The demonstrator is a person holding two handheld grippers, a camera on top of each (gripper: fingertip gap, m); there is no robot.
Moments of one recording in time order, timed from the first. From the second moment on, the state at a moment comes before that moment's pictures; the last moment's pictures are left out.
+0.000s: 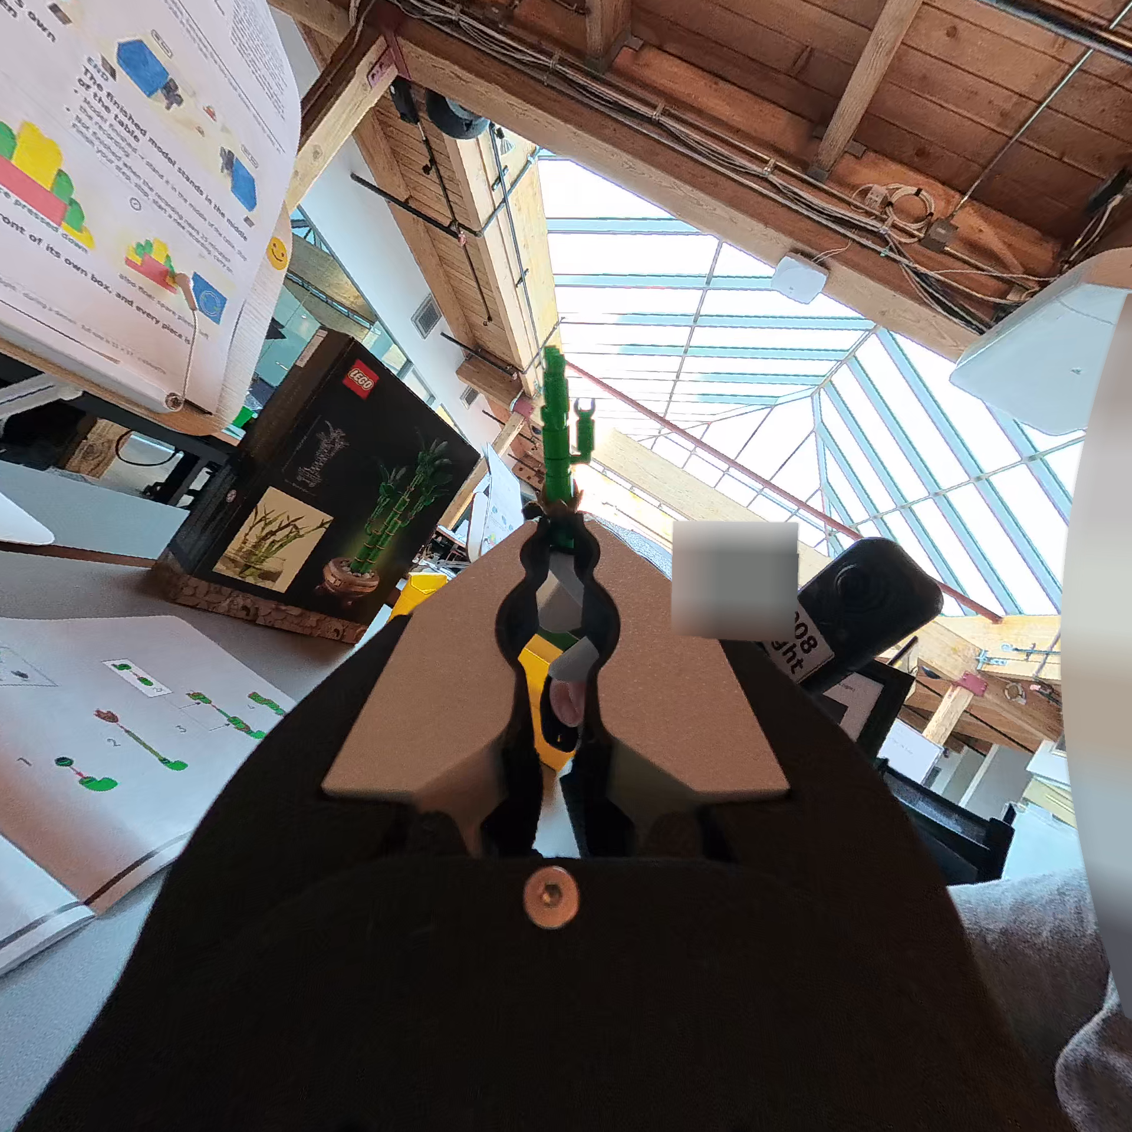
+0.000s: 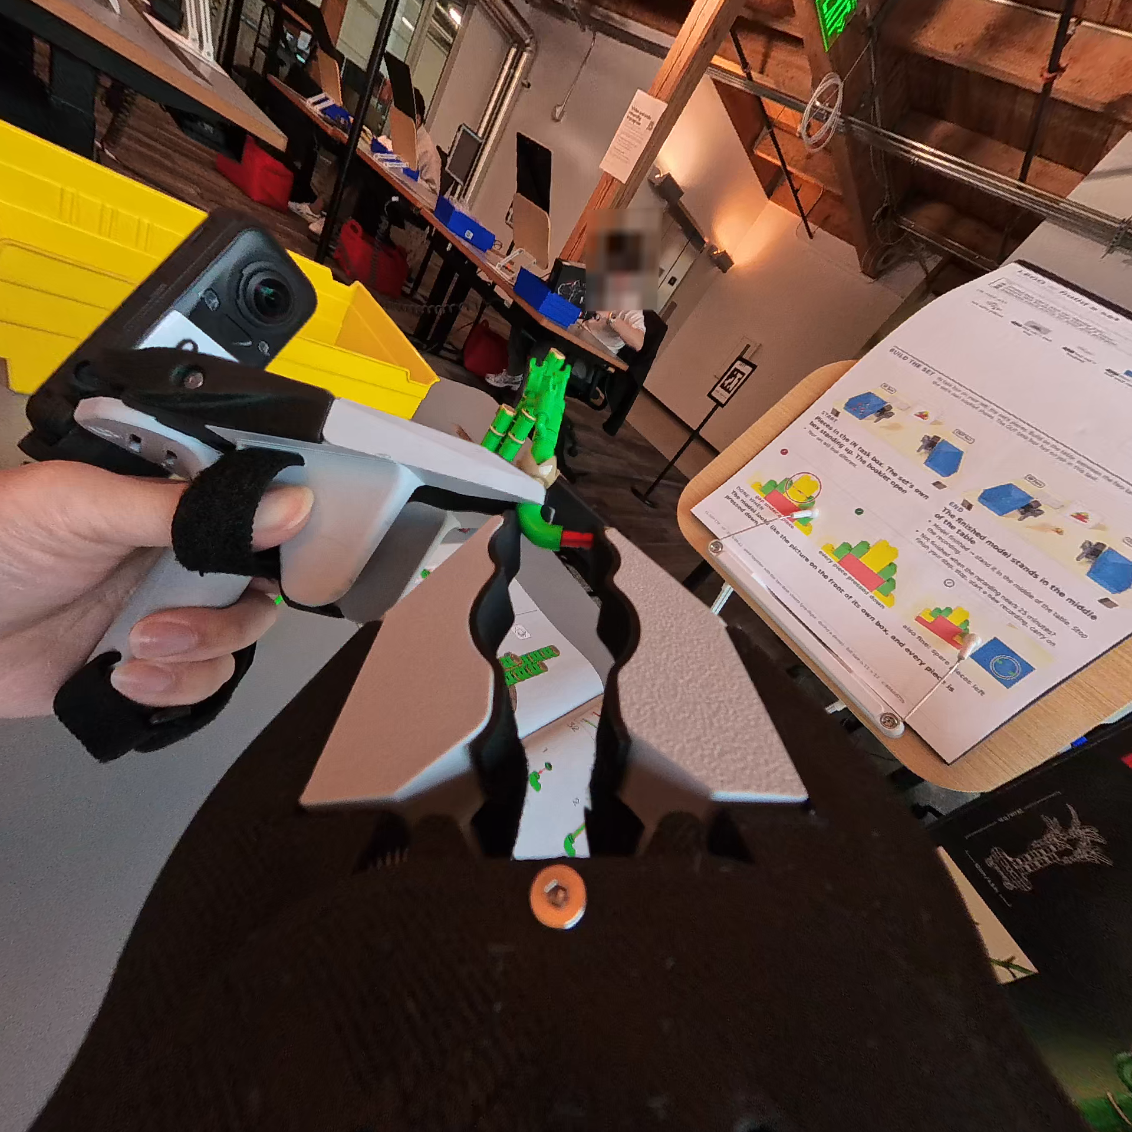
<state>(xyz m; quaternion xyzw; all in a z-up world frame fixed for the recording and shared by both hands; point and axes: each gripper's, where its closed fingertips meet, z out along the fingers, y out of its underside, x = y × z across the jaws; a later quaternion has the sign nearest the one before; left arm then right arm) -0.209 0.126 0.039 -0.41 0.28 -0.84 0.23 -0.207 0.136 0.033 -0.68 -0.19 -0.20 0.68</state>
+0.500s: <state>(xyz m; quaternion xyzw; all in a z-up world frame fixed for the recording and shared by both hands) -0.306 0.245 -0.045 -0.70 0.44 -0.54 0.17 -0.166 0.139 0.005 -0.72 -0.15 -0.08 0.67</state>
